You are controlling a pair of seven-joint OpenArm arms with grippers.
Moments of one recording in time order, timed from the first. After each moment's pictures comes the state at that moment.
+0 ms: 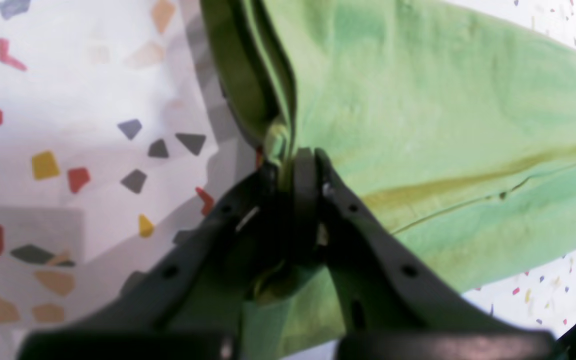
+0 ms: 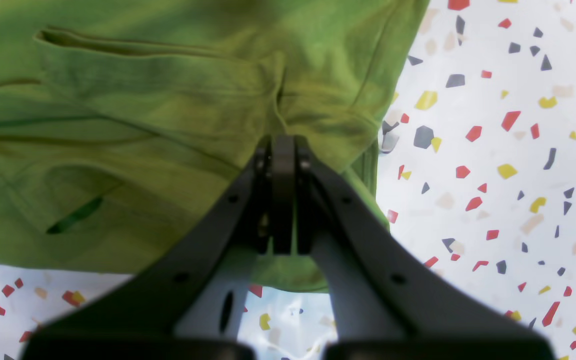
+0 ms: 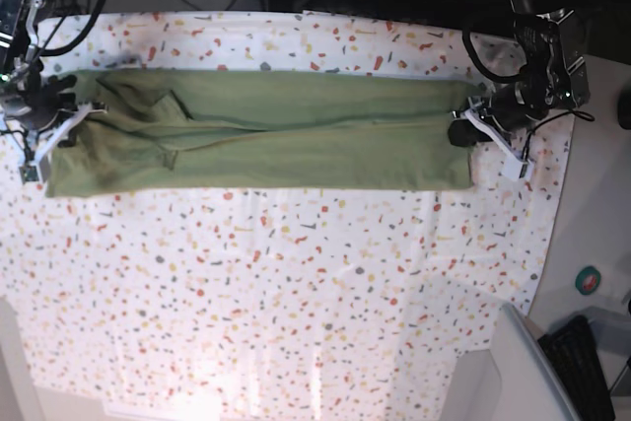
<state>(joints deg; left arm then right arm) 2.9 -13.3 -25.6 63.6 -25.6 -38.0 43.4 -12.2 8.3 25.7 89.2 6.5 25.7 -45.1</state>
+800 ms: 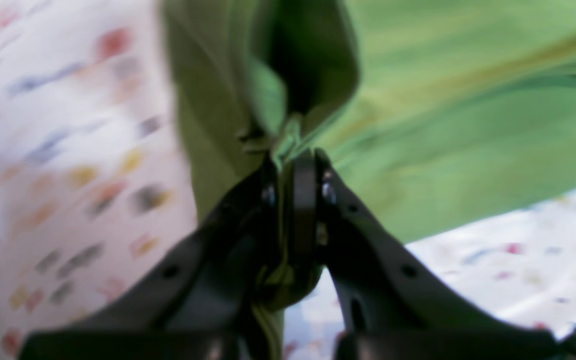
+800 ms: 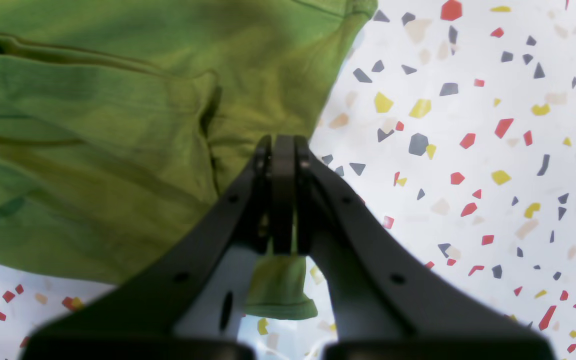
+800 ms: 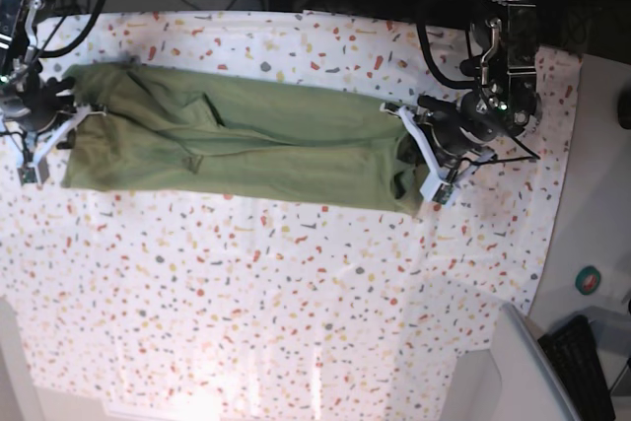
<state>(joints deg) 7.1 -9.4 -5.2 86.6 -11.1 -28.8 44.7 -12.0 8.3 26.0 89.2 6.5 25.7 -44.9</state>
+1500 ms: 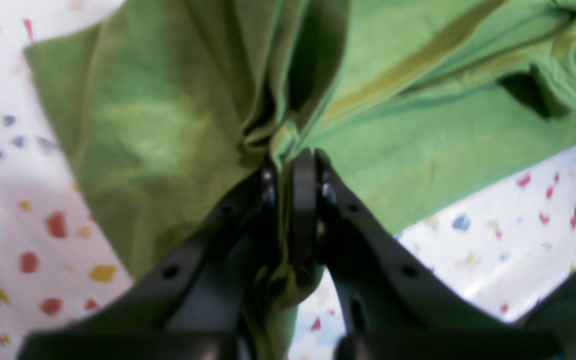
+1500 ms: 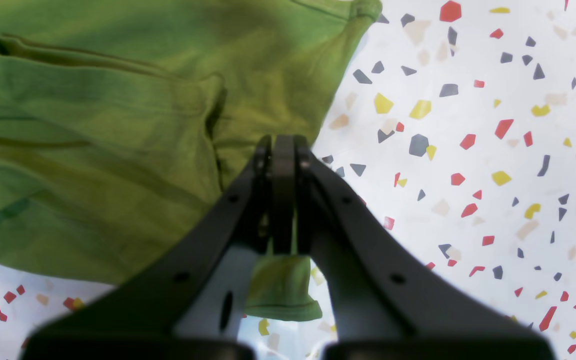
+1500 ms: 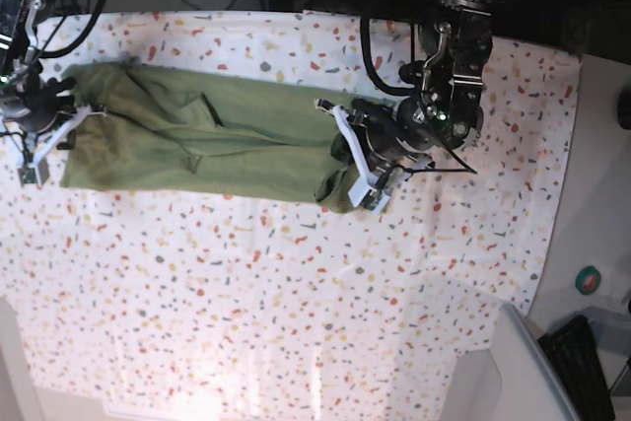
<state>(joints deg) 4.0 -2.8 3.9 86.6 -10.6 -26.1 50.3 -11.9 8.2 26.0 89.2 6.5 25.7 -44.9</state>
